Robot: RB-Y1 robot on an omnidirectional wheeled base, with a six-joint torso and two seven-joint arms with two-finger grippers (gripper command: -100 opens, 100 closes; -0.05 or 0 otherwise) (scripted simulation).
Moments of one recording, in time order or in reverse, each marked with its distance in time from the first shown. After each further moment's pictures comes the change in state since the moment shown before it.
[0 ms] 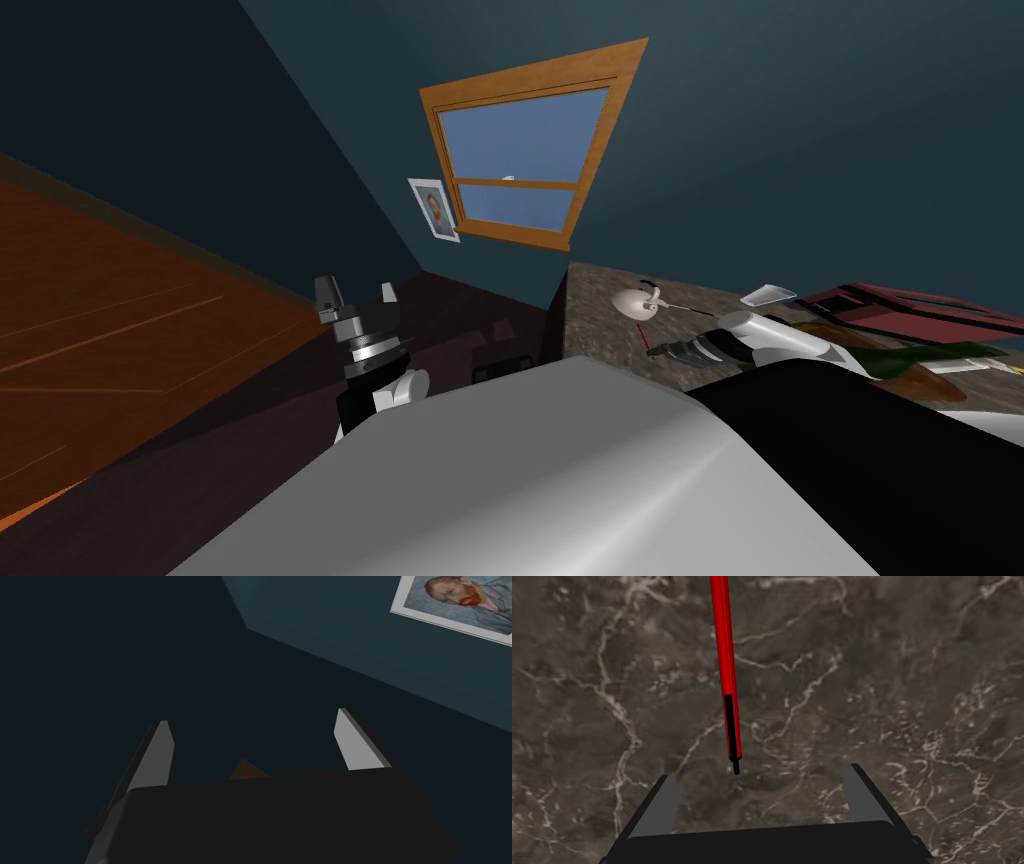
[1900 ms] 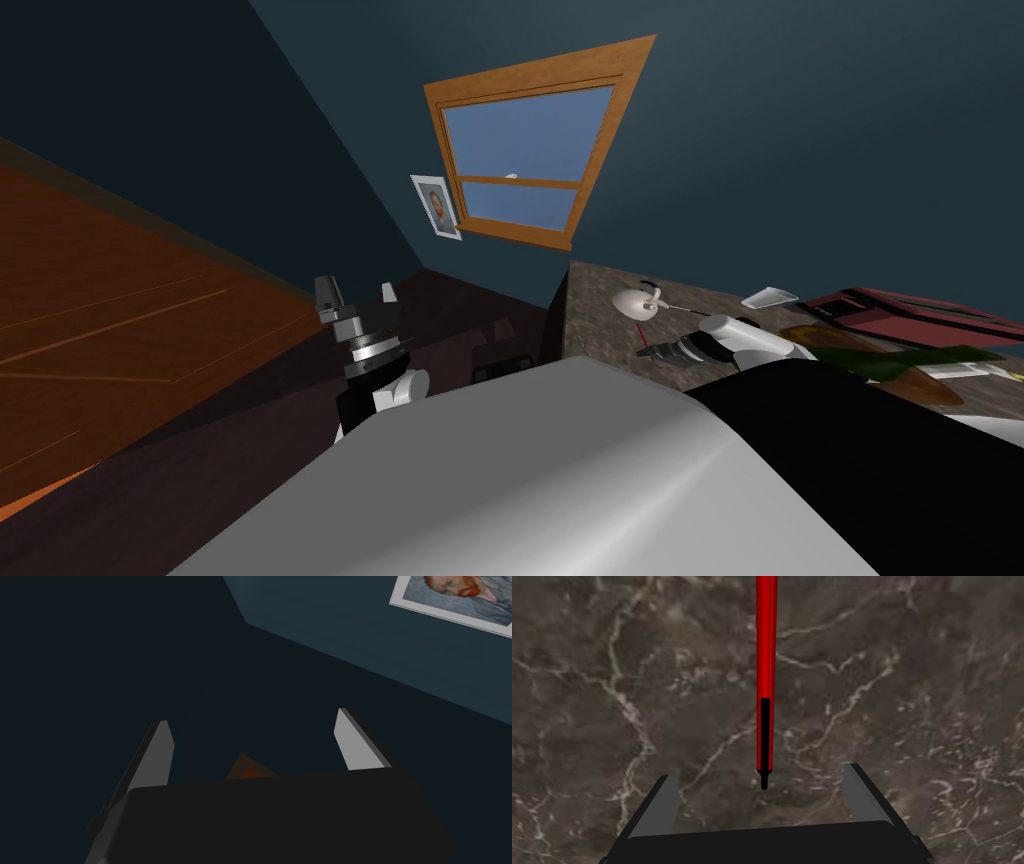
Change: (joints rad) left arm -0.001 0.000 0.000 0.000 0.000 0.000 0.000; right arm 0.019 0.033 0.103 -0.037 -0.054 -0.067 -0.038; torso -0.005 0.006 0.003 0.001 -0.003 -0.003
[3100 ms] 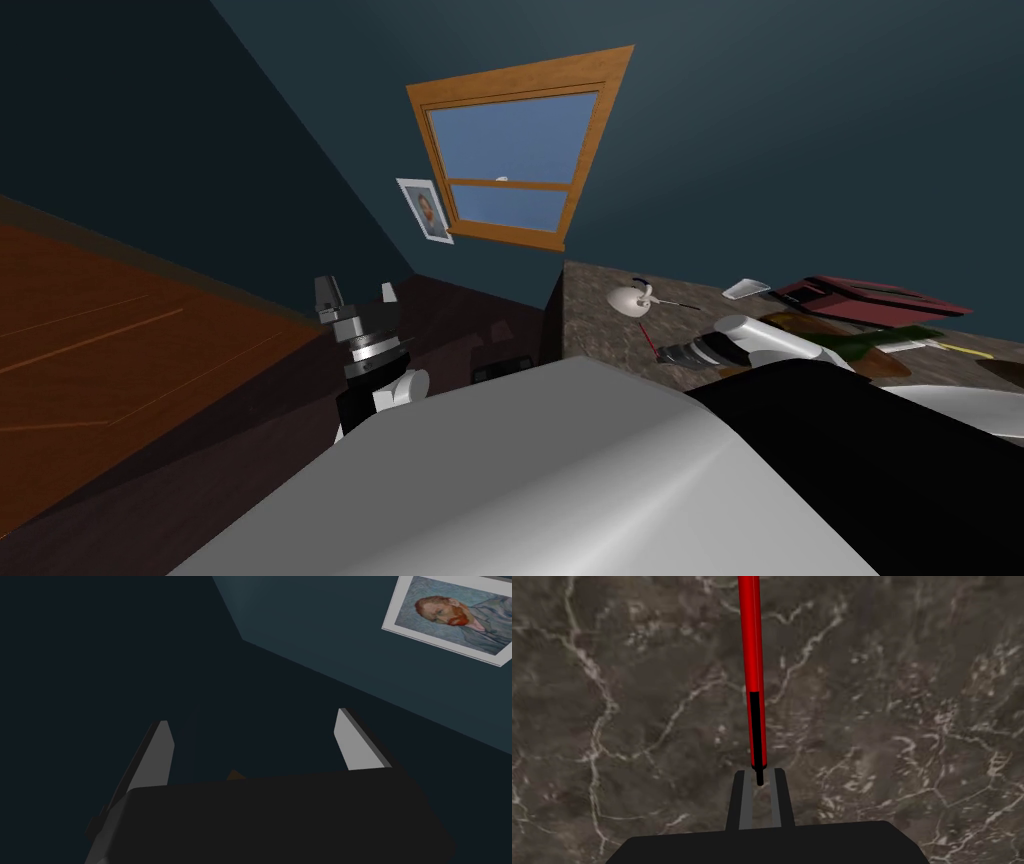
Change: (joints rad) left arm 0.000 0.000 0.000 0.000 0.000 0.000 0.000; right arm -0.017 -0.033 -0.067 0.081 0.030 0.033 0.123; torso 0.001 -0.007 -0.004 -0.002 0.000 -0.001
